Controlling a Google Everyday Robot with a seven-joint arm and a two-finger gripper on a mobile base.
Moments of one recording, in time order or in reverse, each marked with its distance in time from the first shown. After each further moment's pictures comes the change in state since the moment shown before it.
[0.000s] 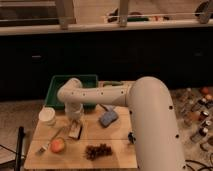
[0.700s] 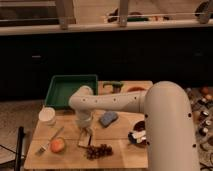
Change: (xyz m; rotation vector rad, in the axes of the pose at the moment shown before) arm -0.011 0.071 0.015 -0.020 -0.050 0.042
